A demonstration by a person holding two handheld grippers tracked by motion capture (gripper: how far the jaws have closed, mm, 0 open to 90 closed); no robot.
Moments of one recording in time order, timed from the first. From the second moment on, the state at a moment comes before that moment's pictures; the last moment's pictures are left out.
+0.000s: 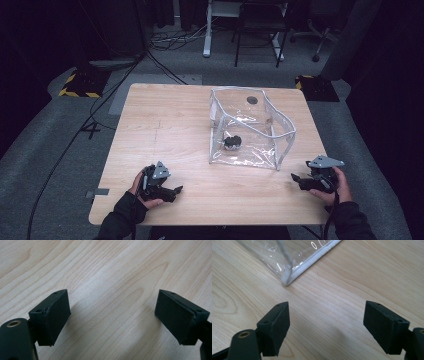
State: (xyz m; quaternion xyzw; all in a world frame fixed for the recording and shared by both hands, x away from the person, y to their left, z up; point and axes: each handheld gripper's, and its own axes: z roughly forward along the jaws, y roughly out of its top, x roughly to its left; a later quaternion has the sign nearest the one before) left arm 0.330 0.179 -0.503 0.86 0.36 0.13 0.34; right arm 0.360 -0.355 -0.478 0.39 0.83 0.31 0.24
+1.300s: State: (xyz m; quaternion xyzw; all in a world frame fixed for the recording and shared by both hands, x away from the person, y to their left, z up) left arm 0.331 0.179 -0.503 0.86 0.36 0.13 0.34; right arm 0.331 -0.394 -0.503 0.43 0.81 0.36 0.19
